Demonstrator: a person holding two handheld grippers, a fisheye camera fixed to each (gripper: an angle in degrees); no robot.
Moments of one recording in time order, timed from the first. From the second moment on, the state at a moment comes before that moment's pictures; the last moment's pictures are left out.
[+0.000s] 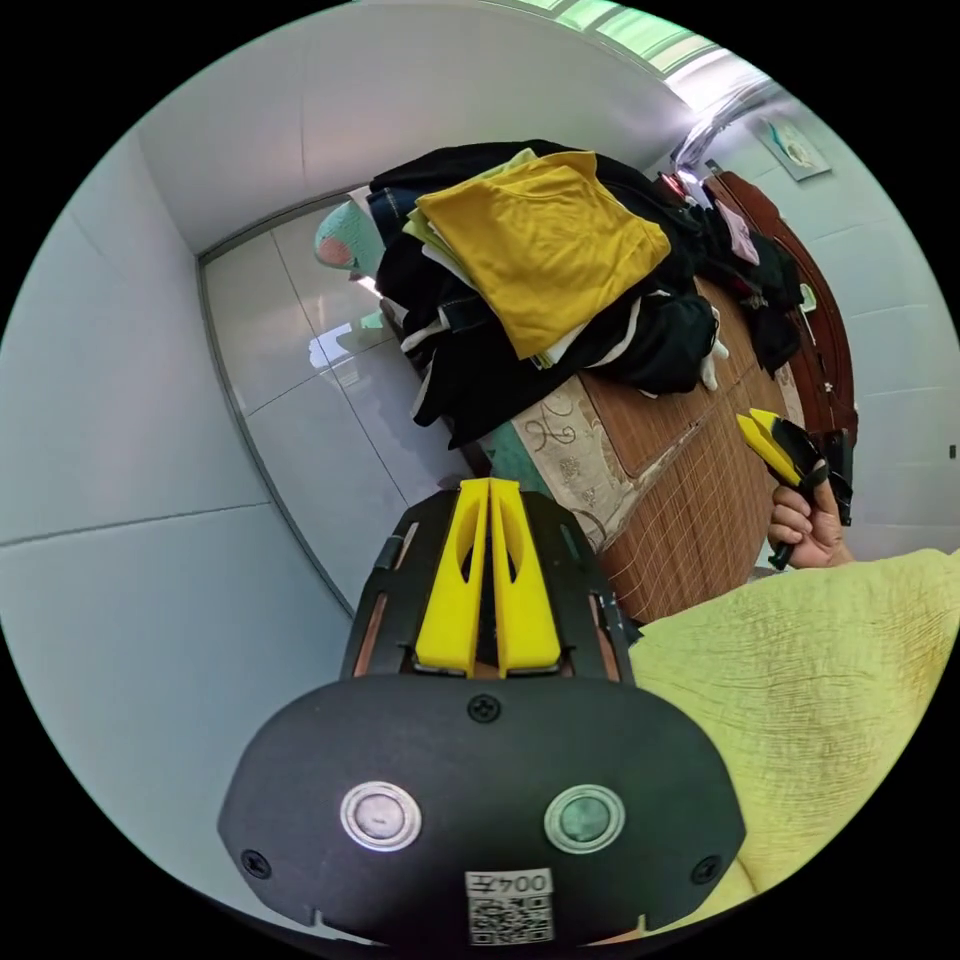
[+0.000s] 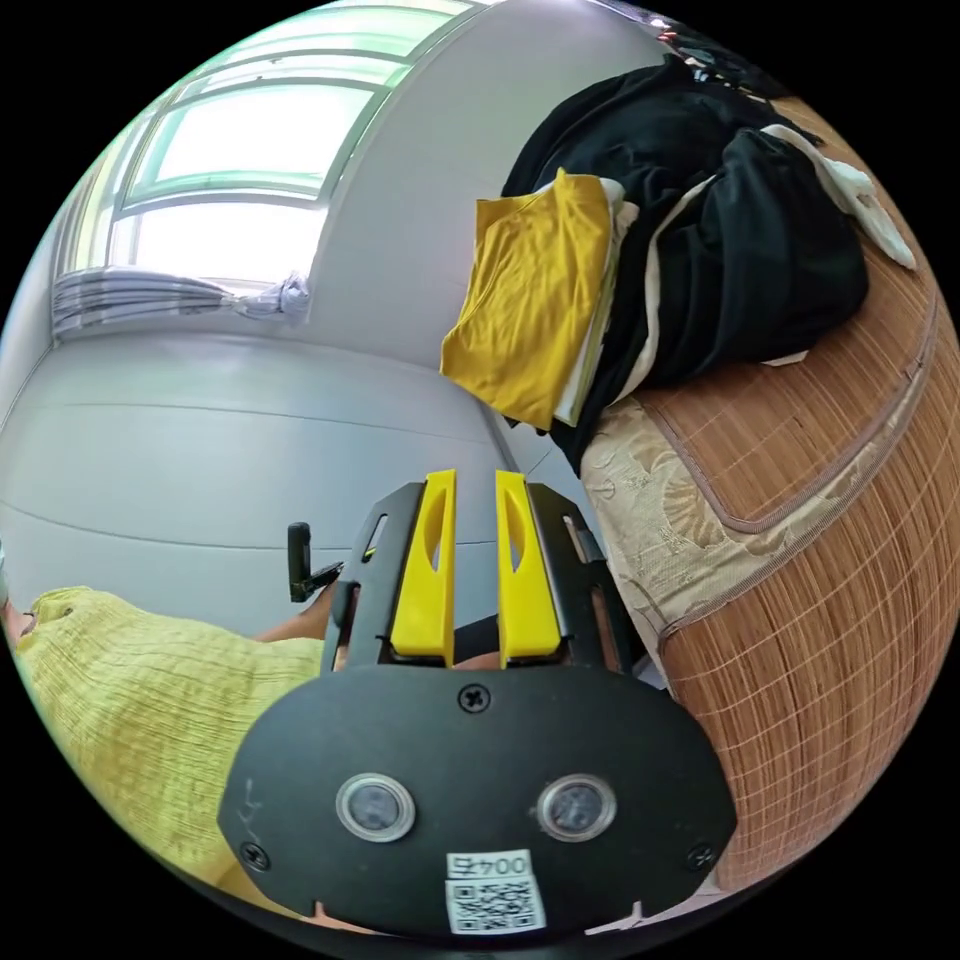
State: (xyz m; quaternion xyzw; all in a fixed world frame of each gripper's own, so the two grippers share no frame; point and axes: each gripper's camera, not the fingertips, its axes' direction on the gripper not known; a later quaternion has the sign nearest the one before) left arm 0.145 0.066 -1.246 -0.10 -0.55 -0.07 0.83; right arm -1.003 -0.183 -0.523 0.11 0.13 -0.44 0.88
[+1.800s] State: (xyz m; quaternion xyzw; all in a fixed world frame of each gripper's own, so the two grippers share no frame) left arm 0.249 -0.091 -1.180 -0.44 -0.58 0.43 0.53; right arm -0.850 -0.421 -0.382 0.19 0.03 -0.37 0.91
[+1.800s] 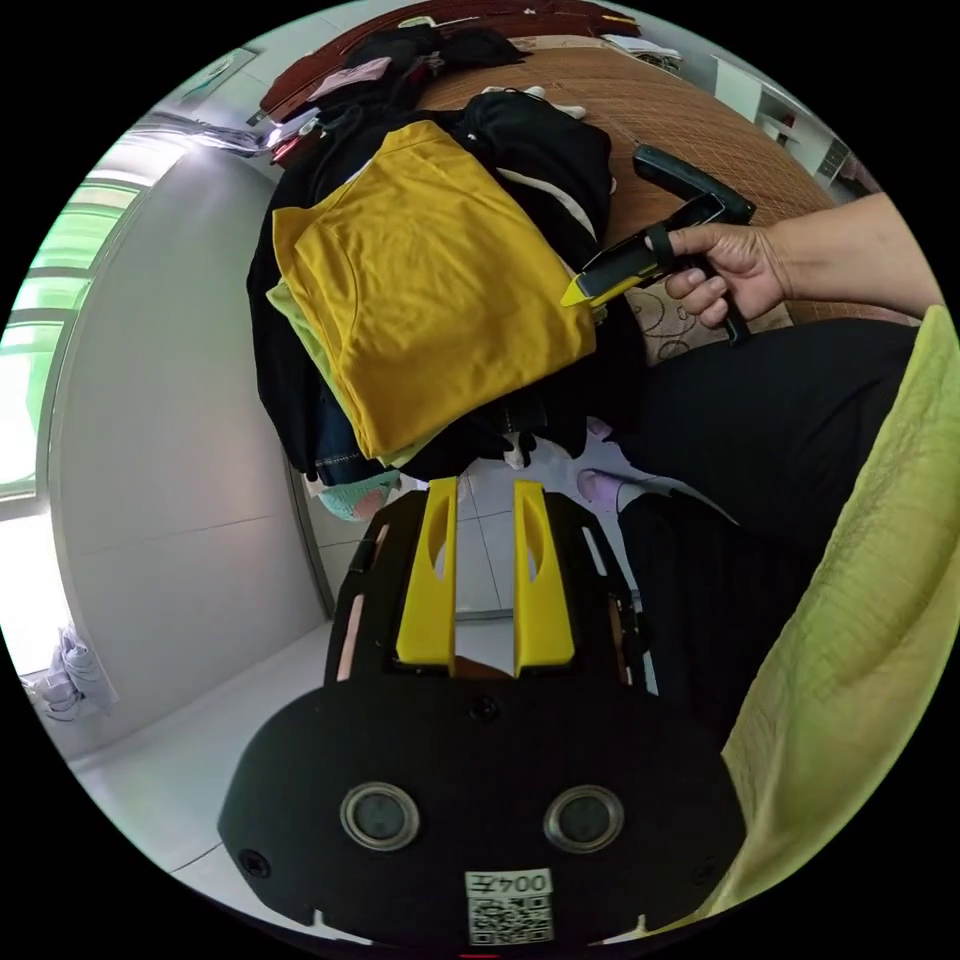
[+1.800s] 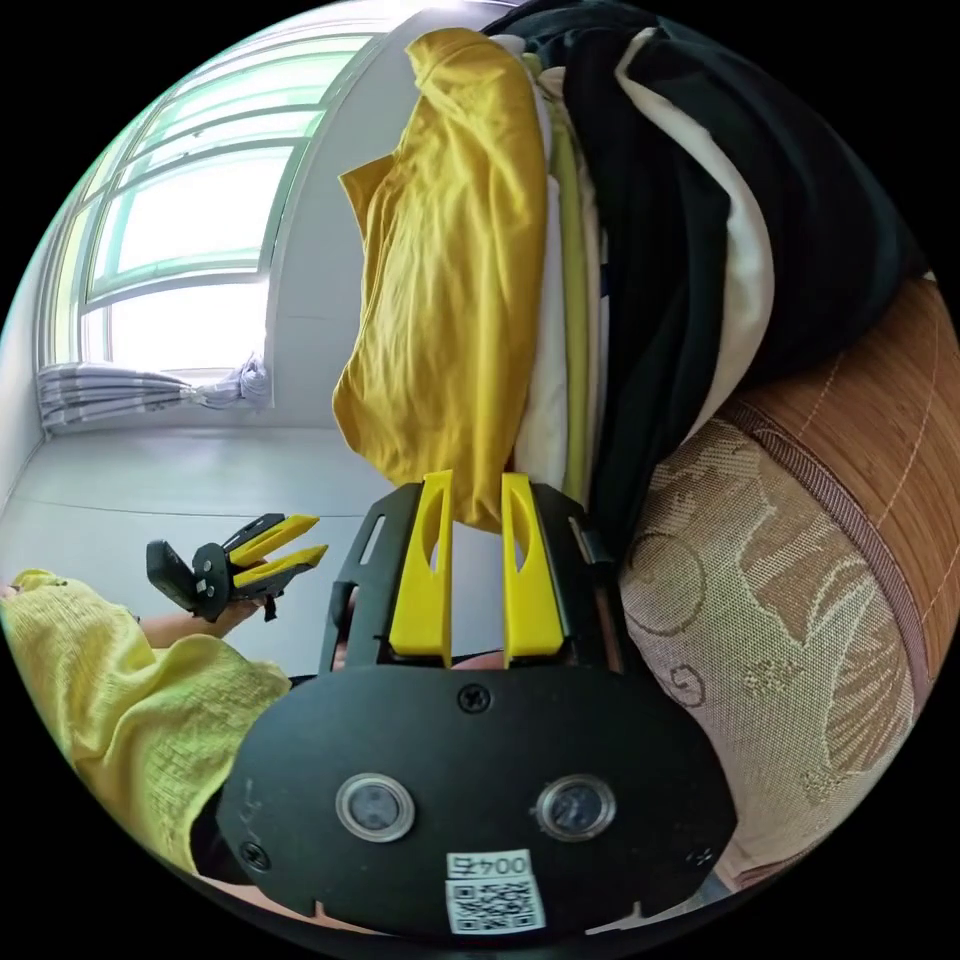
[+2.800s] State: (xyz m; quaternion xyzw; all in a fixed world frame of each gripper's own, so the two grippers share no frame) left arm 0.235 -0.101 -1.056 -0.34 -0.64 0.55 0.42; right arm -1.021 -0.392 -0.498 0.03 -0.09 -0.29 0.95
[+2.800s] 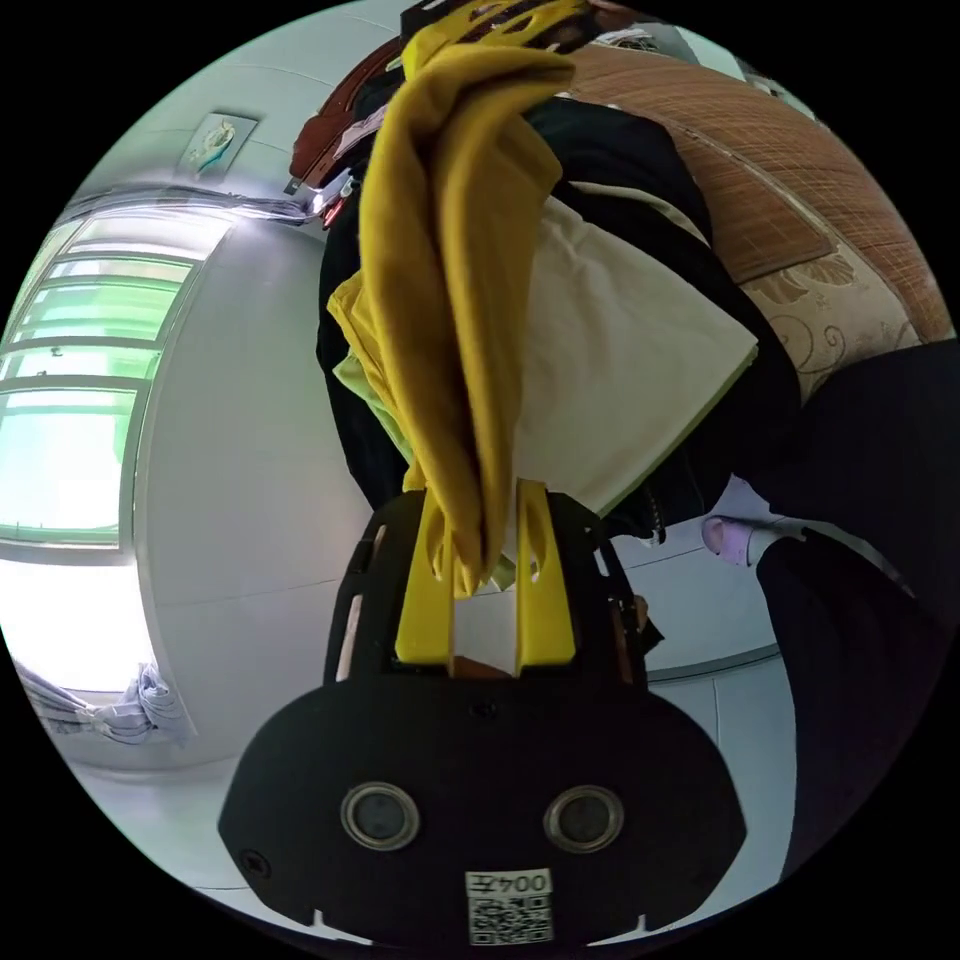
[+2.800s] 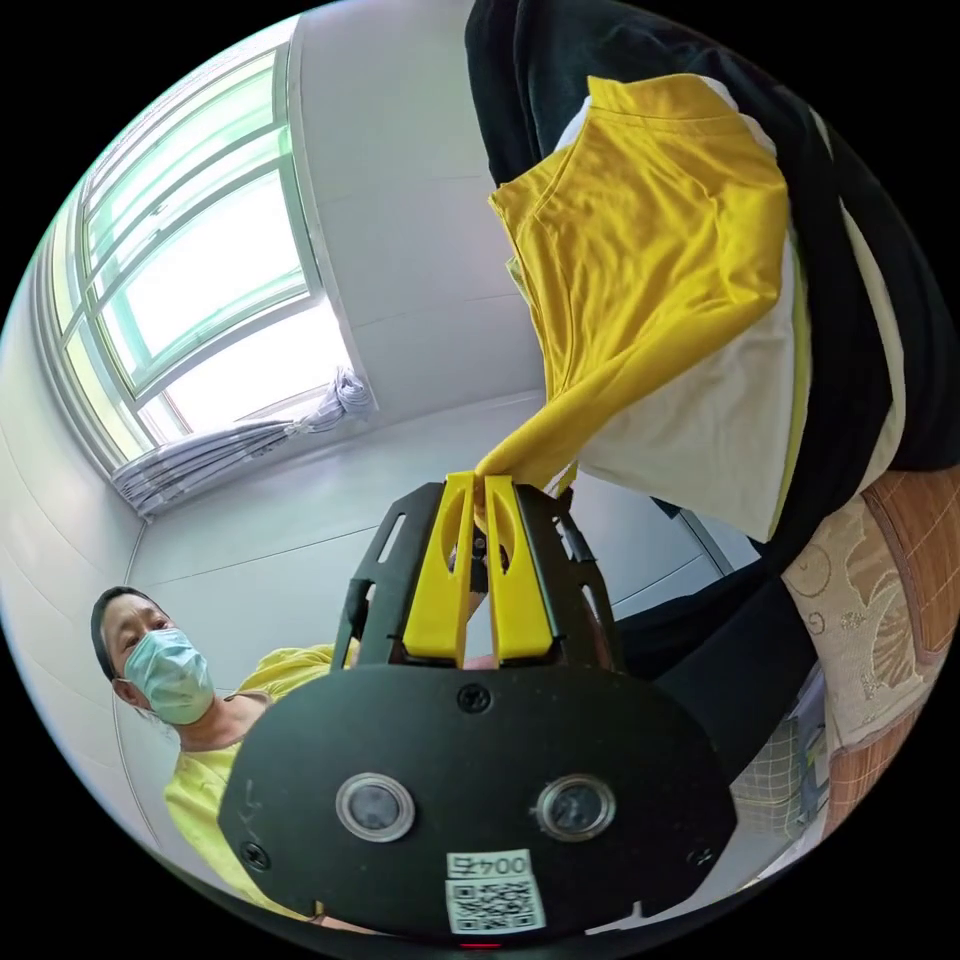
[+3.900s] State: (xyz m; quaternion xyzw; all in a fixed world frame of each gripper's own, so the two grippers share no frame) left arm 0.549 -0.358 -0.843 -0.40 -0.59 0.56 0.43; right arm -1.219 -0.274 -0.658 0.14 -0.19 -0.44 0.87
